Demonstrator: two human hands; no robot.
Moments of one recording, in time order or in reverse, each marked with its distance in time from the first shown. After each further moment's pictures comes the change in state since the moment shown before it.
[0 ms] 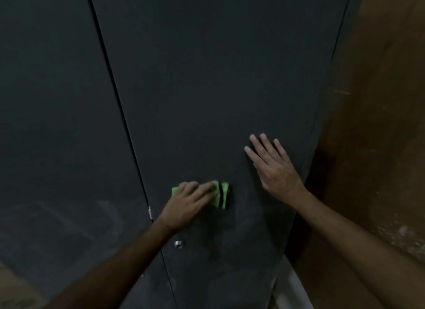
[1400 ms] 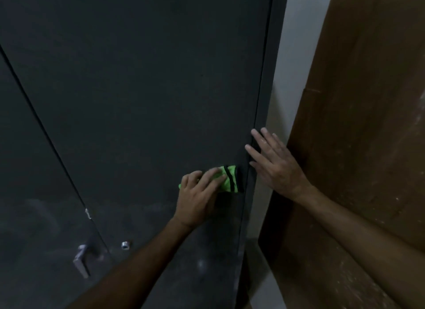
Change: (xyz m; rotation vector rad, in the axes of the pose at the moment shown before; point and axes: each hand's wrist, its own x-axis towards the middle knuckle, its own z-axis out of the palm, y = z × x) left_hand 0.129 0.127 0.077 -0.065 0.133 -0.306; right_hand -0.067 0.142 -0.017 0.141 0.059 -0.096
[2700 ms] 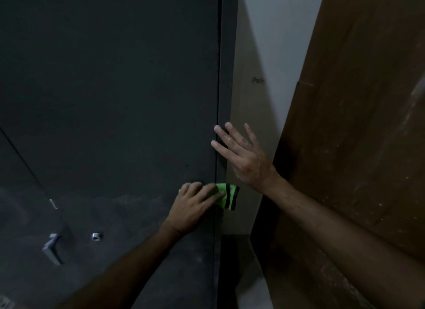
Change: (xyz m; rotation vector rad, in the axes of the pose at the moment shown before) left_hand -0.004 0.065 0.044 0.094 -0.132 0.176; right_hand 0.002 0.021 -0.002 0.101 0.078 -0.090
